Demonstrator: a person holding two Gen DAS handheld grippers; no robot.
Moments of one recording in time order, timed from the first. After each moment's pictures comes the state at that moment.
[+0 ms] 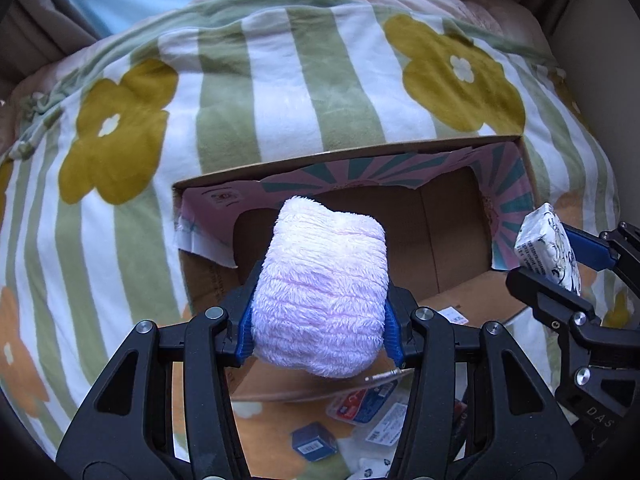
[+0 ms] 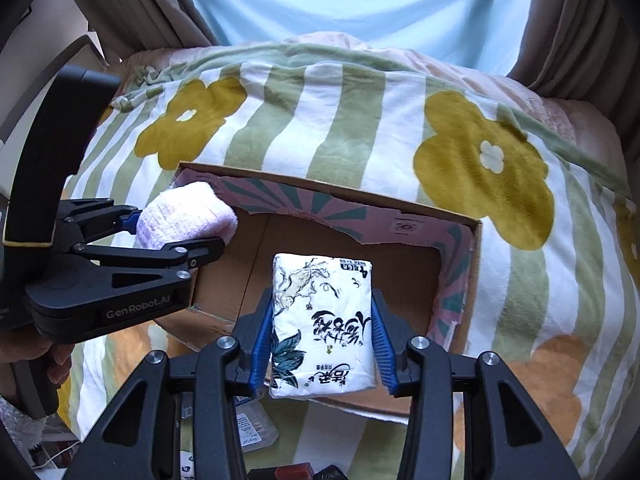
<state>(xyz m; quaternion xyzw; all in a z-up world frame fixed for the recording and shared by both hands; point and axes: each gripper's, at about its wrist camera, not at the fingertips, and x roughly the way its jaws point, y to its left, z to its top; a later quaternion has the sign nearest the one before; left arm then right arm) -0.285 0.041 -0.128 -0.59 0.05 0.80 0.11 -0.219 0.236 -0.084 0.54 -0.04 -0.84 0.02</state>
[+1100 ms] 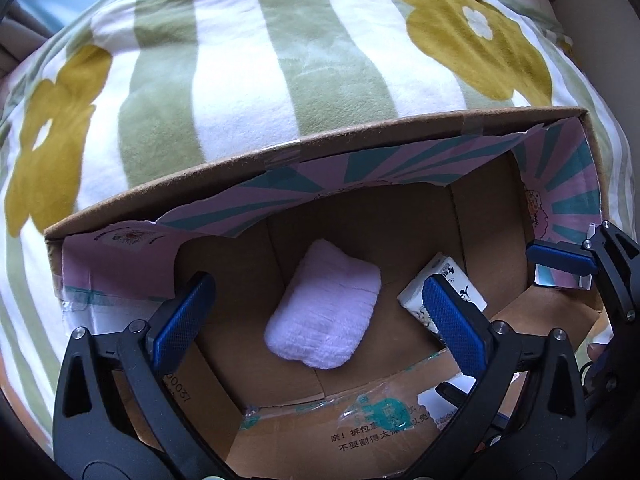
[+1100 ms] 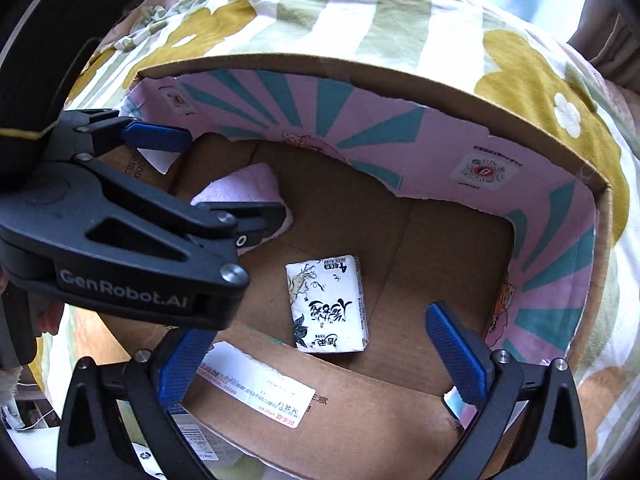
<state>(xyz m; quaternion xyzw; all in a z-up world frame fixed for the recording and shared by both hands) -0.335 0.070 -0.214 -0.62 0.07 0.77 0.15 -0.236 0.243 -0.174 0.60 -0.02 -0.80 0.07</state>
